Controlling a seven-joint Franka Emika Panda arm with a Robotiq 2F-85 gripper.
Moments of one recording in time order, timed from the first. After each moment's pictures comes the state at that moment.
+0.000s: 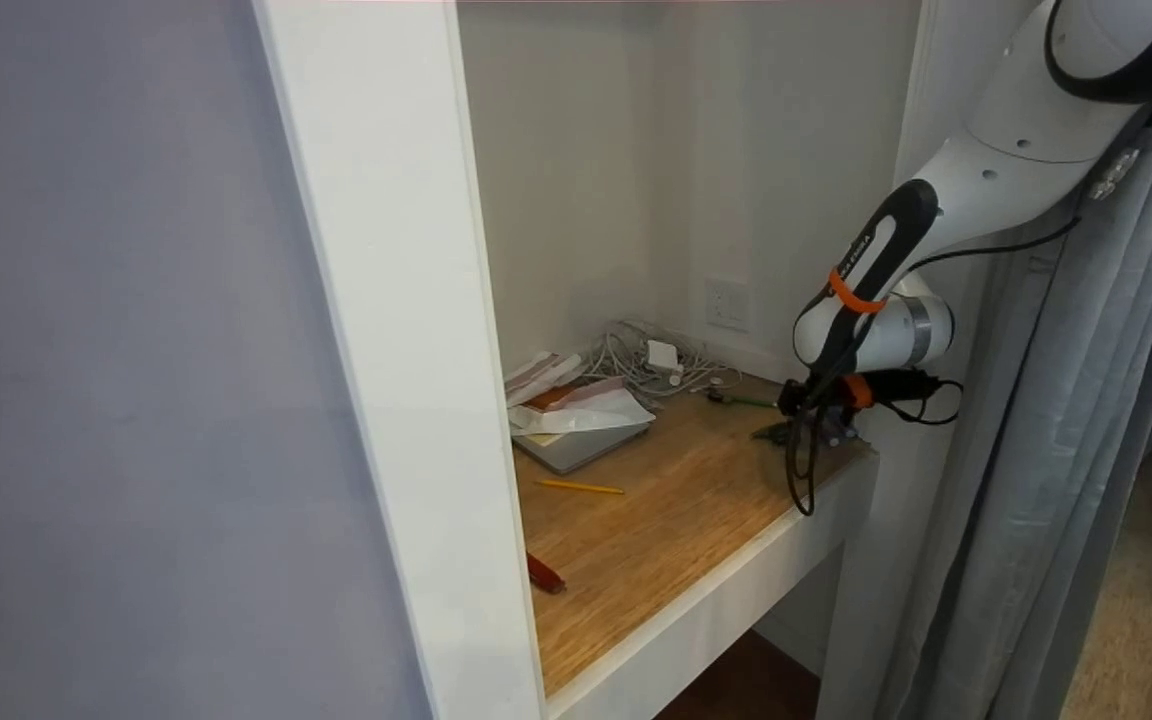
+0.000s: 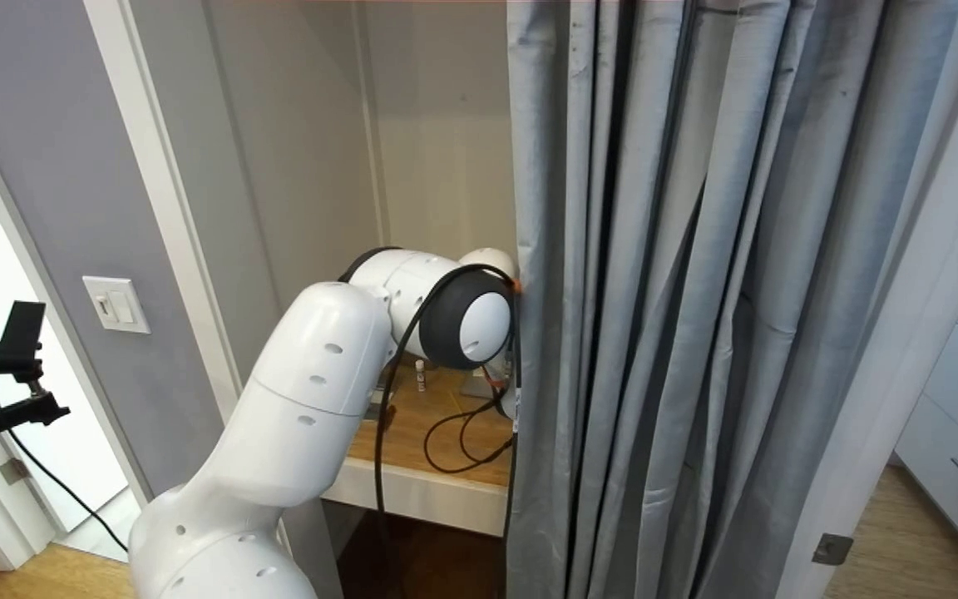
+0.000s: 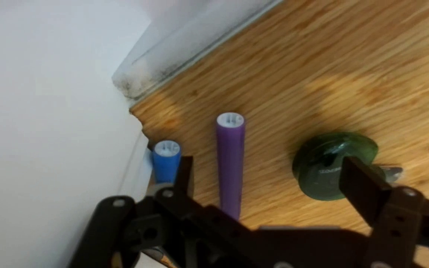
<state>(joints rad) -0.11 0.66 -0.10 -1.98 0.03 2.95 0.05</state>
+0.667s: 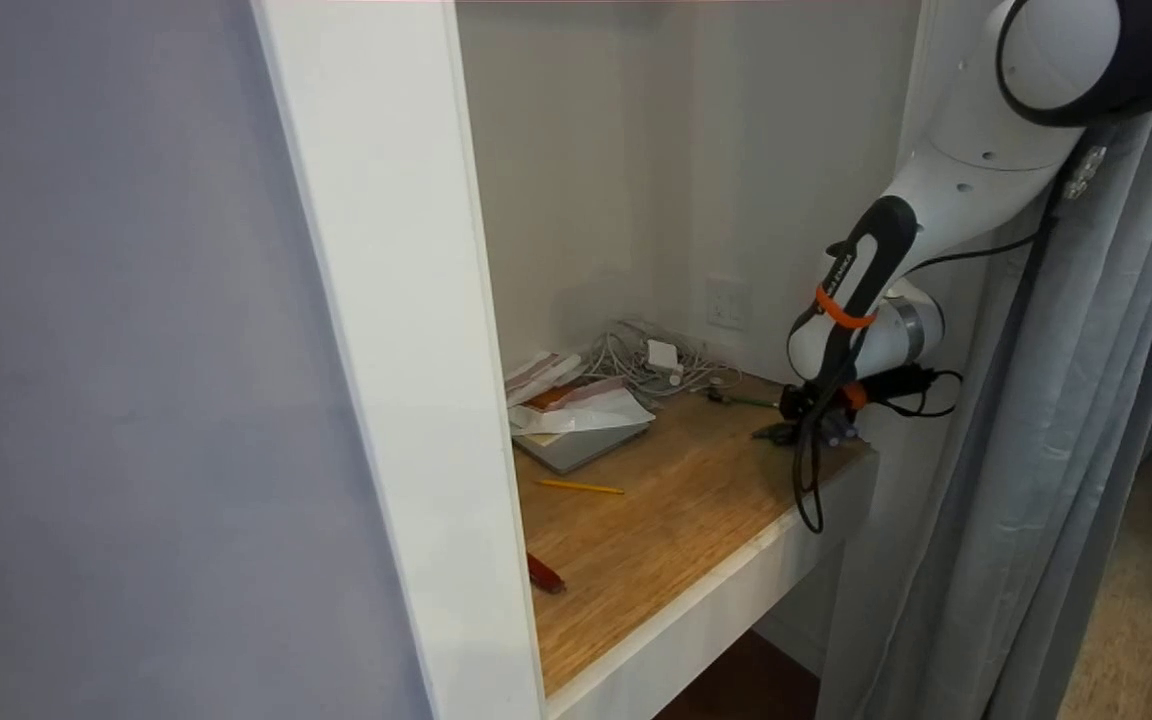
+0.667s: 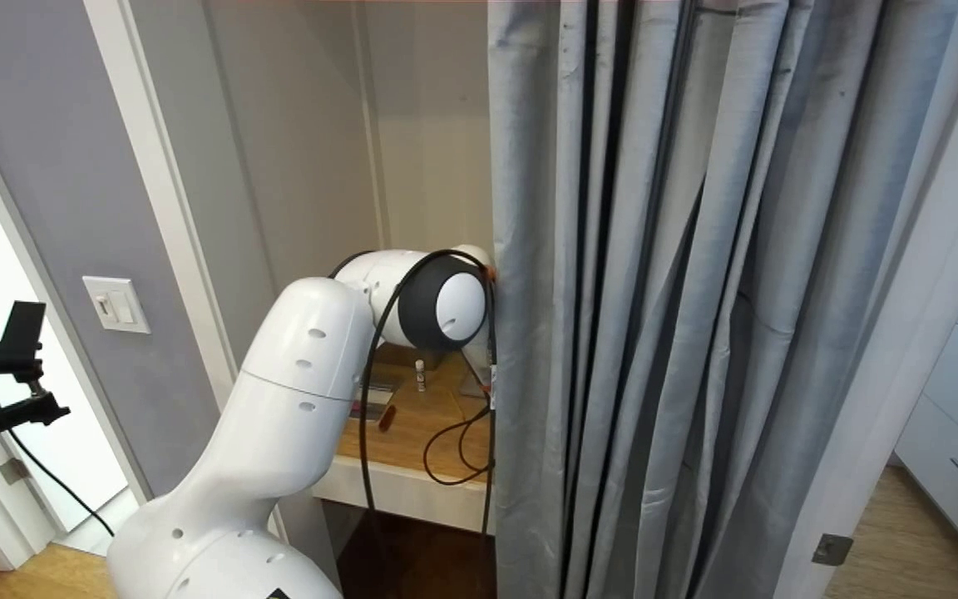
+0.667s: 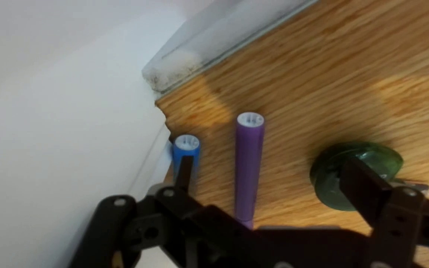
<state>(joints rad) 0.09 0.68 -0.30 -1.97 -0.04 2.92 0.15</state>
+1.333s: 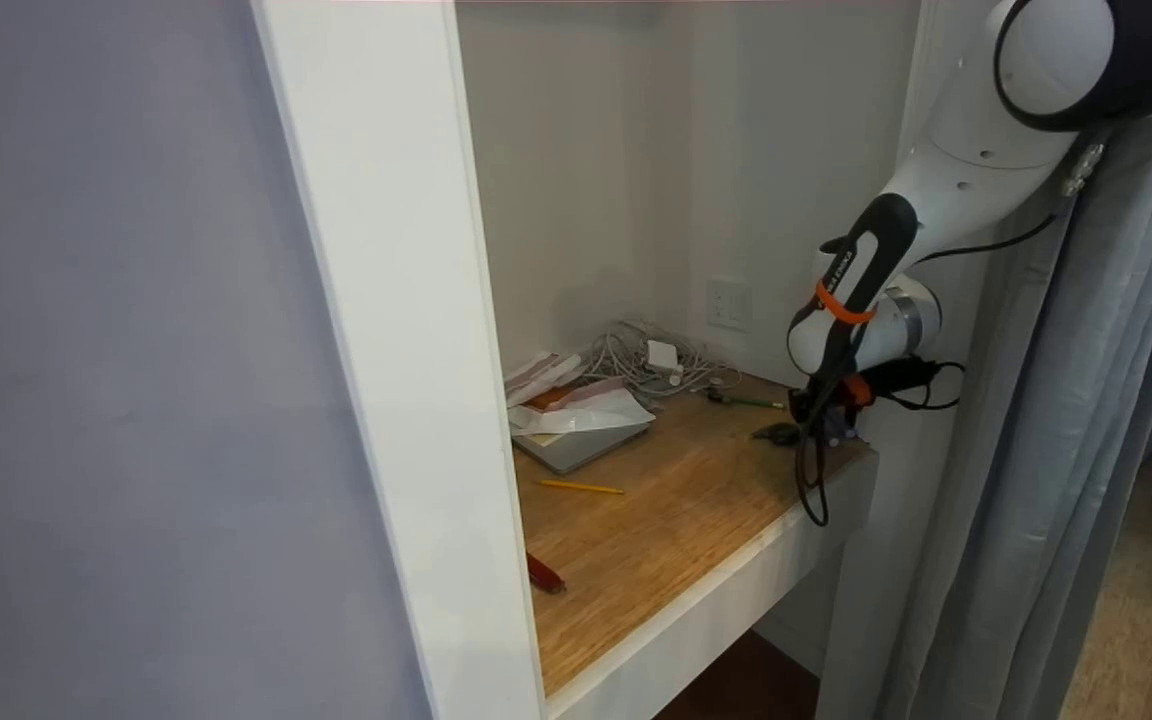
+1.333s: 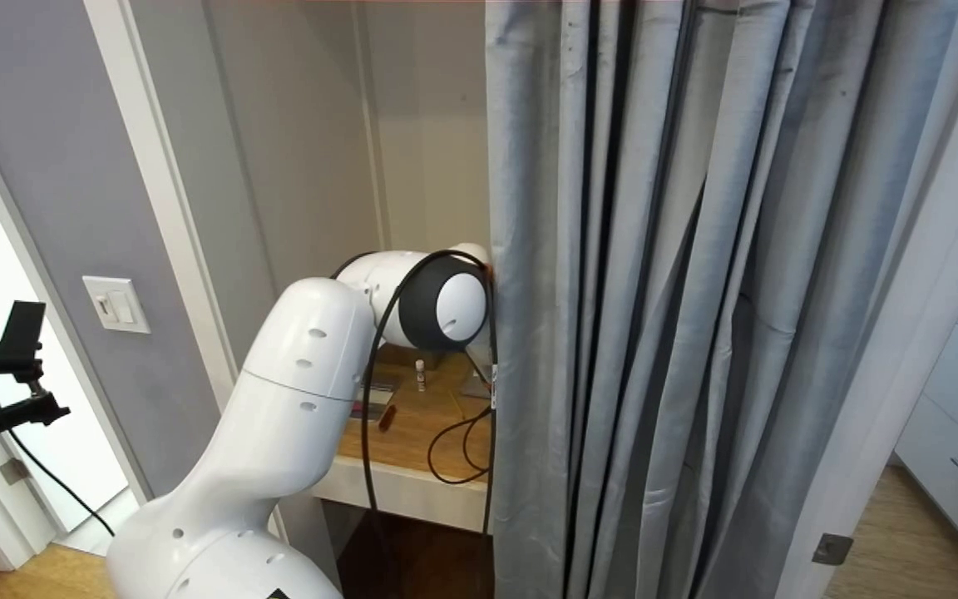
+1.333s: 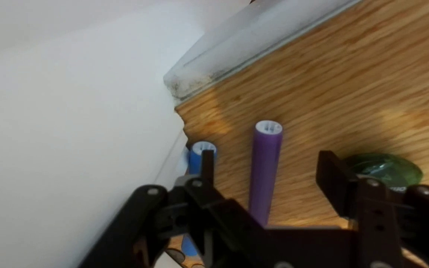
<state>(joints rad) 0.09 0.69 -0.31 -1.93 -0.07 2.82 0.15</state>
